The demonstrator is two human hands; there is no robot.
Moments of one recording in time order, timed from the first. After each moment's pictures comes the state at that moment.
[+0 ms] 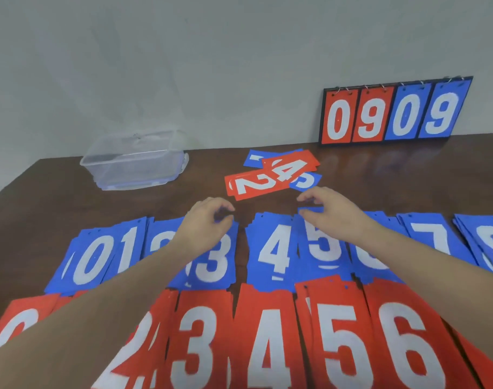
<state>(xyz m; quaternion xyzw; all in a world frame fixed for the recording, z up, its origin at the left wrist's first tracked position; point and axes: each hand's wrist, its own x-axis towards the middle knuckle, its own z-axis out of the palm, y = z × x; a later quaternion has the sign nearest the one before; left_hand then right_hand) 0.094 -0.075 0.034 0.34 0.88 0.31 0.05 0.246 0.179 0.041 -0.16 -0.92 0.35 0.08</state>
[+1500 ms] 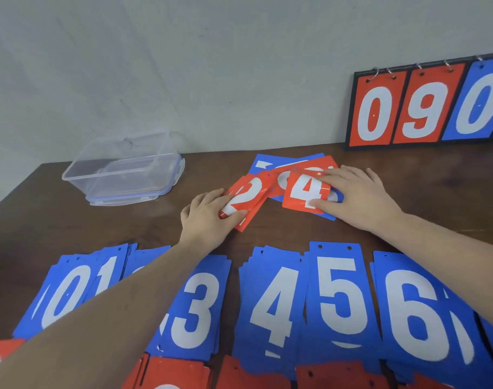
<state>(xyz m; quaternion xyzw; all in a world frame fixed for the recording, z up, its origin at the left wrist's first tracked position) 0.025 0.002 0.016 0.22 0.96 0.16 0.05 0.145 0.290 0.007 -0.13 -0.98 0.15 0.03</state>
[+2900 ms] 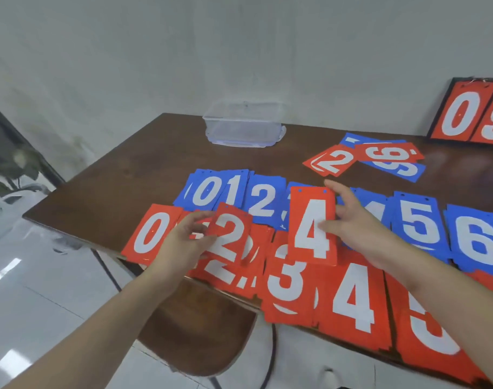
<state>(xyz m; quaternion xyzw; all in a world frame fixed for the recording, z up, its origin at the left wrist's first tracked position) 0.212 -0.307 0.050 -0.01 0.82 0.56 0.09 0.261 -0.001 0.062 -0.15 -0.81 0.57 -0.05</state>
